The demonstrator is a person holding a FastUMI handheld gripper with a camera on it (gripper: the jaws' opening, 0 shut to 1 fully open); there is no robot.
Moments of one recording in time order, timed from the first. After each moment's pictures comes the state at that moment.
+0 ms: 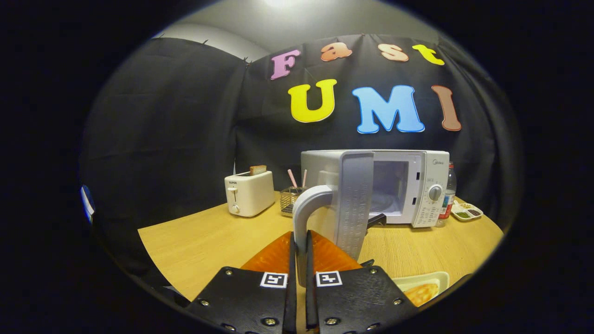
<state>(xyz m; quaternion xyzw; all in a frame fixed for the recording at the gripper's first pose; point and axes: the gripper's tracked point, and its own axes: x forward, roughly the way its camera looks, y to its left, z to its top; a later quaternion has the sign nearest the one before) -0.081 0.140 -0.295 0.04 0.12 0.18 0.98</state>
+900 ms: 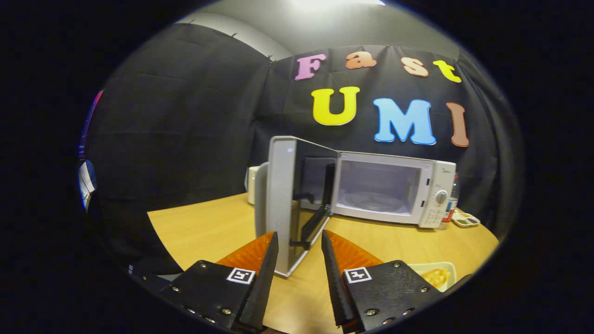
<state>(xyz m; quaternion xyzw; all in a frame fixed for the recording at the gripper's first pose) -0.131 0.131 -0.307 -0.02 0.12 0.18 0.98</state>
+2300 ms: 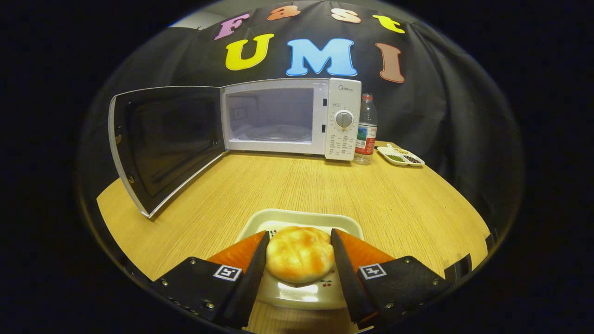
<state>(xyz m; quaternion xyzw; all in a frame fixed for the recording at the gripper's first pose) -0.115 -0.063 -0.408 0.02 0.31 0.04 0.95</state>
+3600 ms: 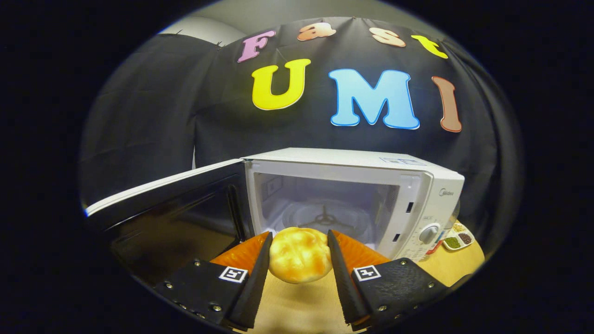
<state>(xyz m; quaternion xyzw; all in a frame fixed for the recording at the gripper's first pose) 0.131 0.062 -0.300 0.05 0.19 0.13 0.97</state>
